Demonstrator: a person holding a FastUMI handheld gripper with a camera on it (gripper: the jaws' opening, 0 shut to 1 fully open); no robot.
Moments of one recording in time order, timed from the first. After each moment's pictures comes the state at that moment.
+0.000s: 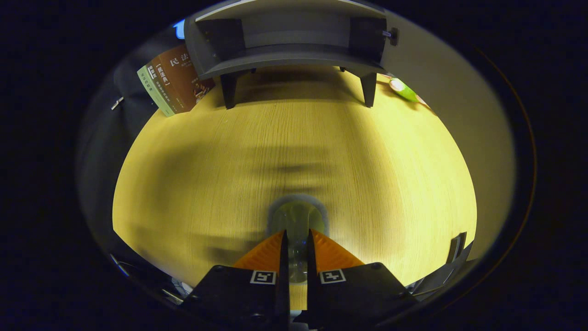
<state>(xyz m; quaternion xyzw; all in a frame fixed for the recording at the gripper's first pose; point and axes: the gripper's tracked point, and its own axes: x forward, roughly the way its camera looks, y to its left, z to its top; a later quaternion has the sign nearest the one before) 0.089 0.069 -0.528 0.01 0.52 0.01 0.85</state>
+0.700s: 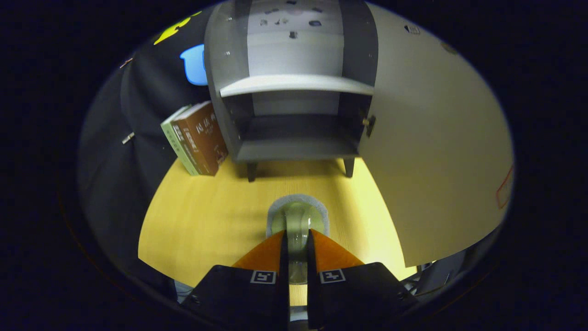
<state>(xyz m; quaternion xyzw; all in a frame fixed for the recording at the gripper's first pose) 0.122 0.100 -0.312 0.01 0.36 -0.01 0.93</state>
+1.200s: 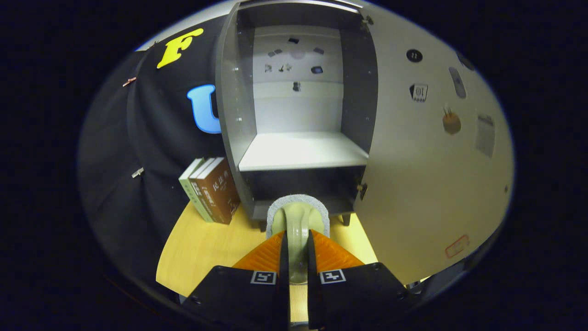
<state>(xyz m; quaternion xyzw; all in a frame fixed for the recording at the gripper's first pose) 0.161 0.115 -0.175 0.01 0.25 -0.01 0.97</state>
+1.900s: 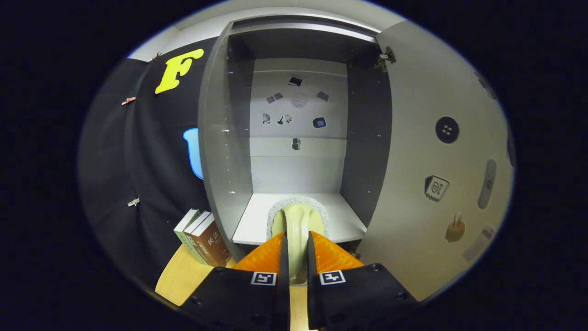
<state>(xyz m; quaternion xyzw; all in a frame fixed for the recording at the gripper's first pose) 0.283 0.103 -0.077 0.00 0.14 0.00 0.99</state>
